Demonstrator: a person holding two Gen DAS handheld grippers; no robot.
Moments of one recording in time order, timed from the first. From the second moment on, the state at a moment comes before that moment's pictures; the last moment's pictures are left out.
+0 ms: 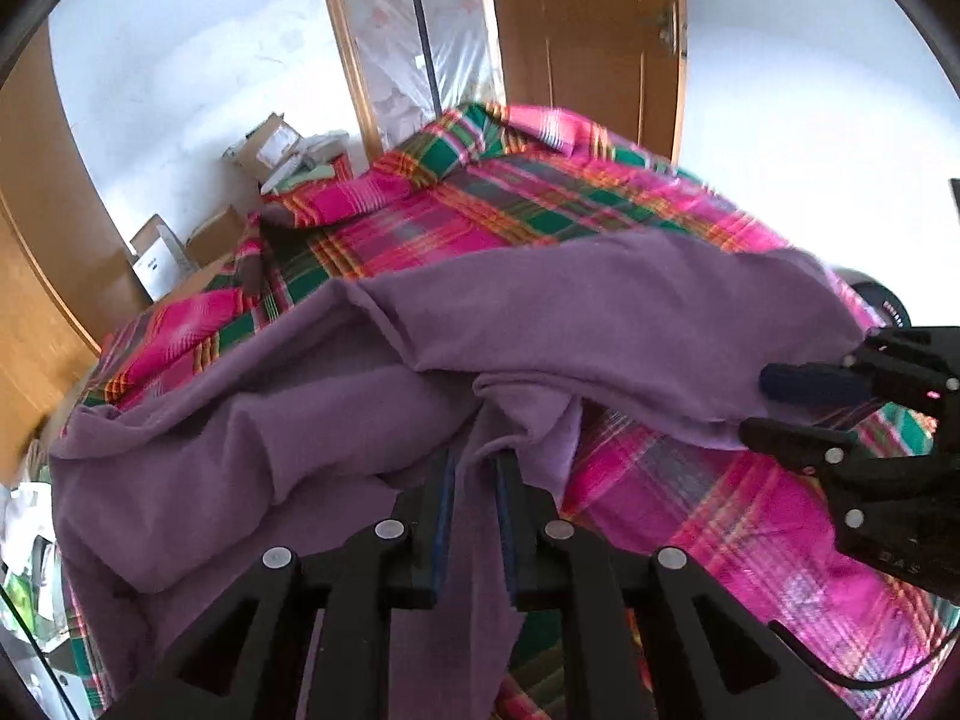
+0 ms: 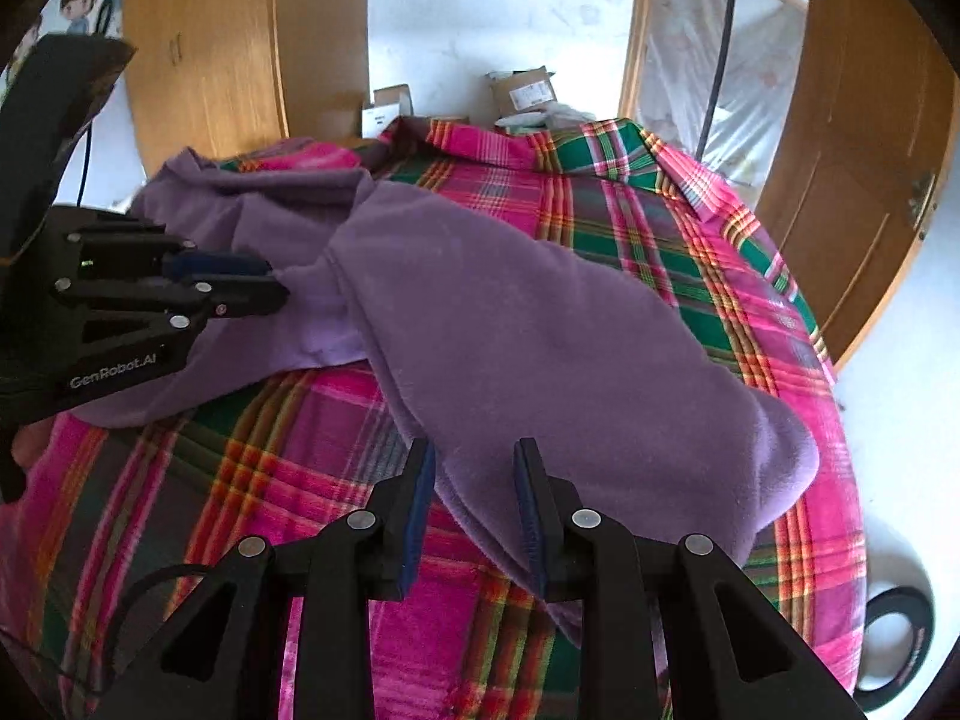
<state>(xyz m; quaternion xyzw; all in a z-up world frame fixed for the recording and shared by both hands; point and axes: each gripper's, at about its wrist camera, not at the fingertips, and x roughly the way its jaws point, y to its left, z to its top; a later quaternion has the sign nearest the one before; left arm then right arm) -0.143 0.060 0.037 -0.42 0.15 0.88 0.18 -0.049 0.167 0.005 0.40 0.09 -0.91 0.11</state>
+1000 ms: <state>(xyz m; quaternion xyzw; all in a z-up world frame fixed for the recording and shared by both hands) -0.141 0.054 0.035 -0.45 0.10 0.84 0.28 -0.053 0.198 0.040 0.36 0.05 -0.93 0.04</state>
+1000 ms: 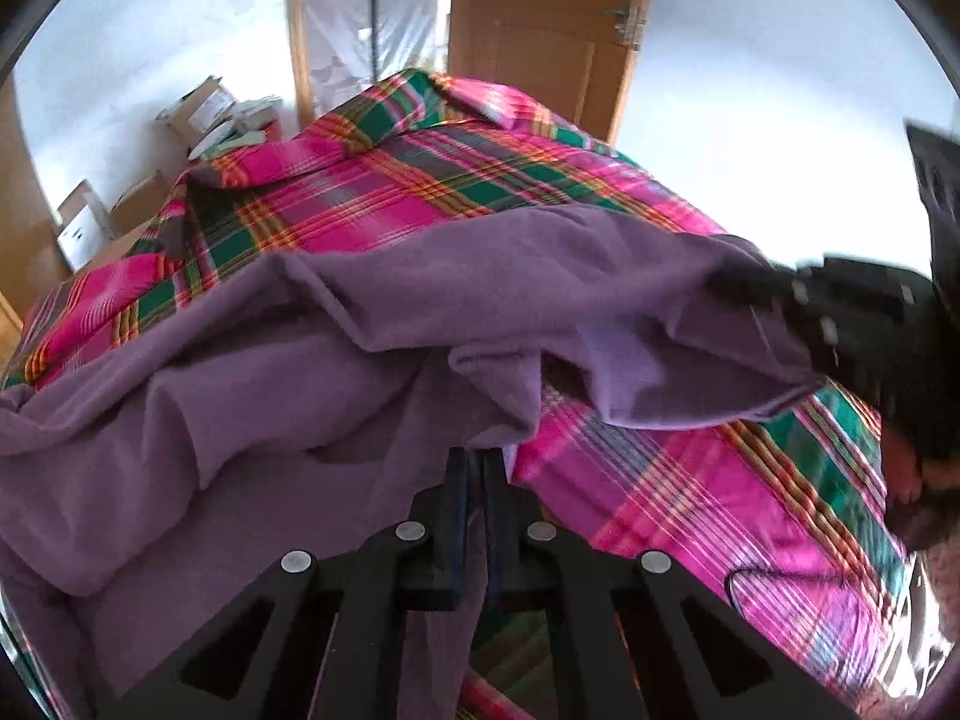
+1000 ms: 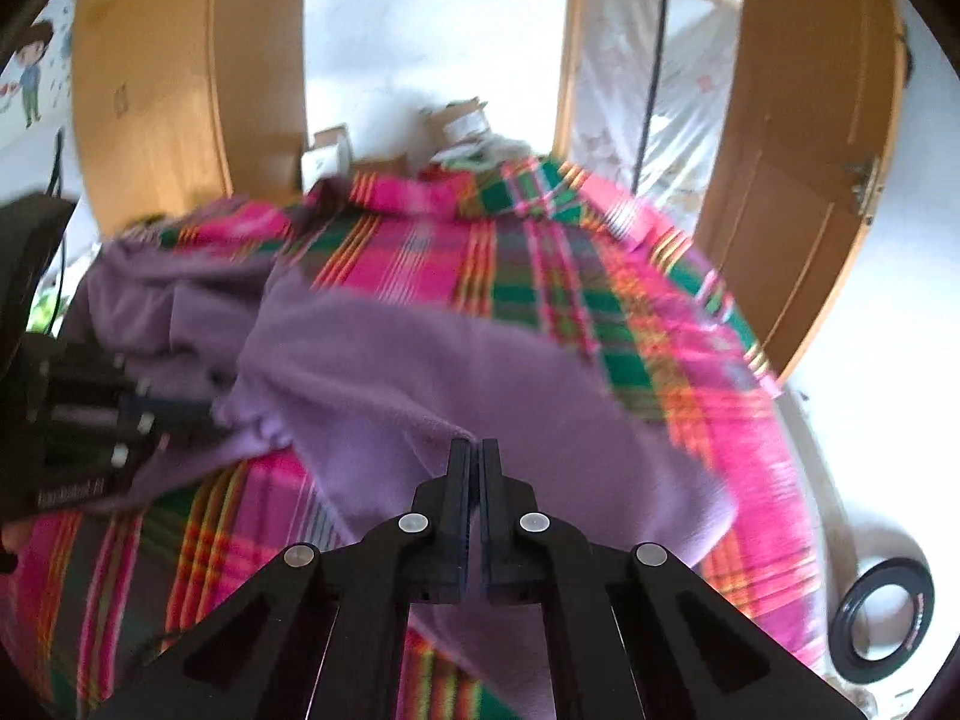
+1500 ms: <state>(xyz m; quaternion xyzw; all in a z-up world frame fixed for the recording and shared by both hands) -0.165 0.037 0.071 -0.44 0.06 0.84 0.31 -0.075 0.225 0.089 0.31 0.06 -0.95 -0.01</state>
